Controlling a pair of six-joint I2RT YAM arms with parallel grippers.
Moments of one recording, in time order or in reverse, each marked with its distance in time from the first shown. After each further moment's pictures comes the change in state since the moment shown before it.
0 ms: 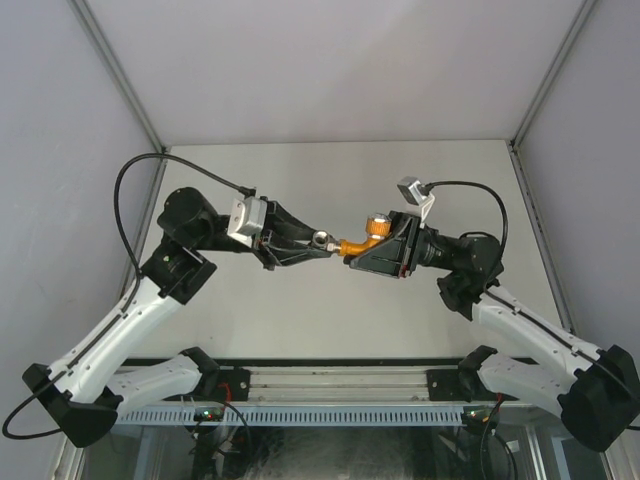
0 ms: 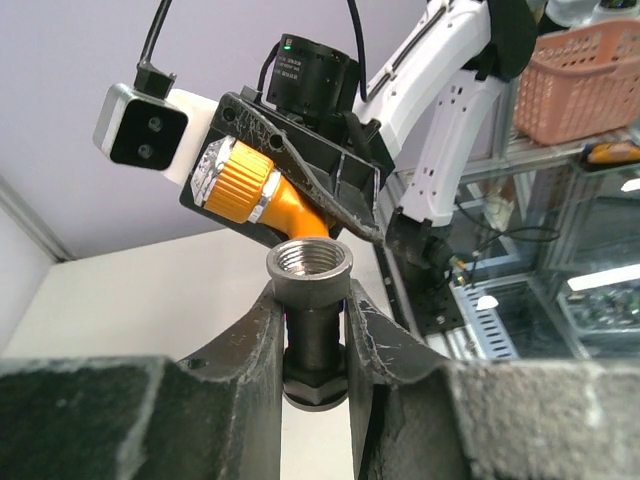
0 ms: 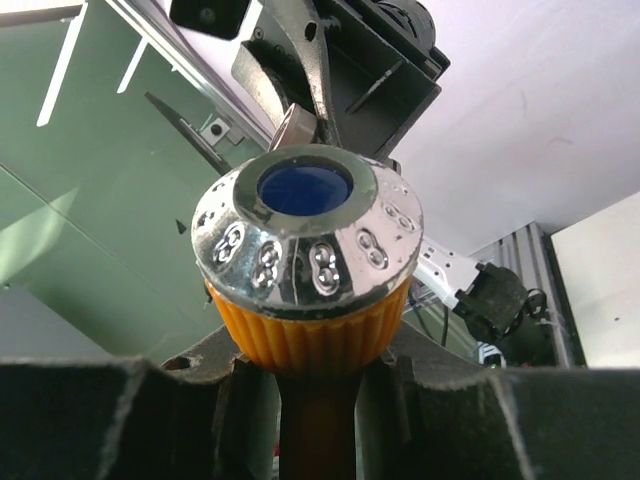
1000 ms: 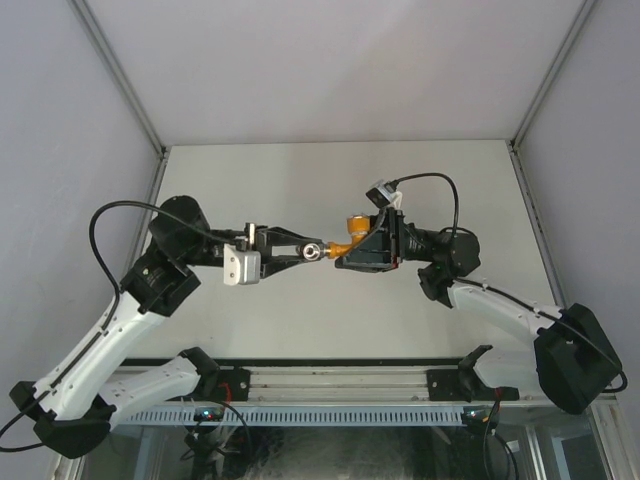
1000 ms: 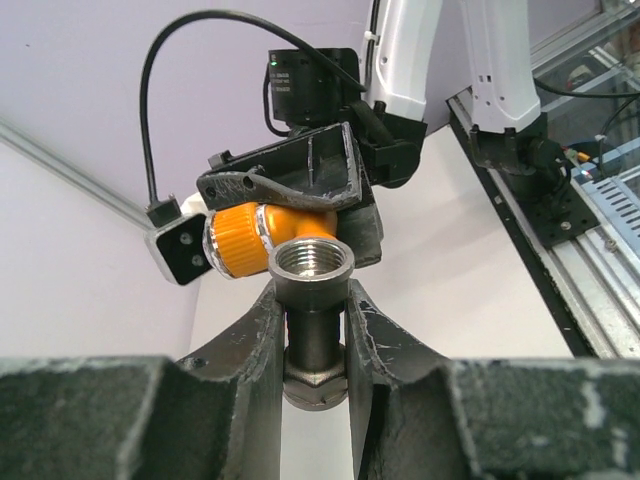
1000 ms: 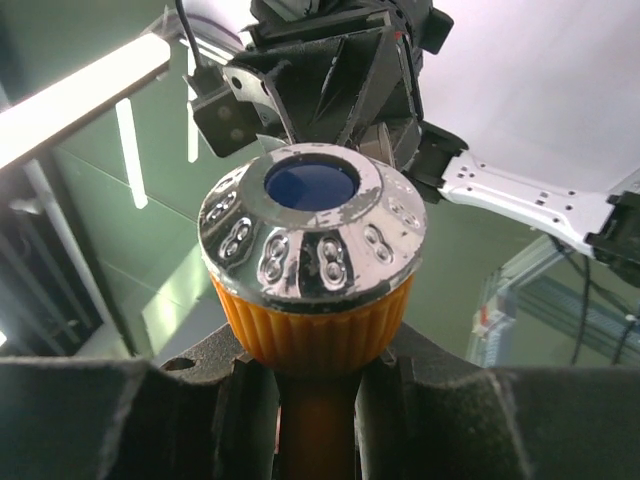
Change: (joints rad) left arm -0.016 -0.089 0.023 -0.311 -0.046 0.634; right arm -0.008 0.216 0.013 0.290 -0.076 0.477
